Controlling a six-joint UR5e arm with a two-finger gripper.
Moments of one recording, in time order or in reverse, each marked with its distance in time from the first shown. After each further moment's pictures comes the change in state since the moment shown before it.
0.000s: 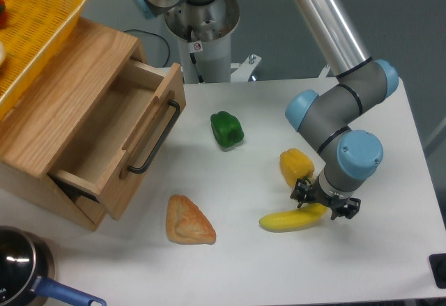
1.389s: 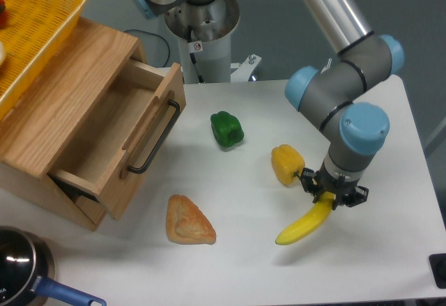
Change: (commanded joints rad) arm 0.006 0.178 0.014 -0.052 0.008 0.029
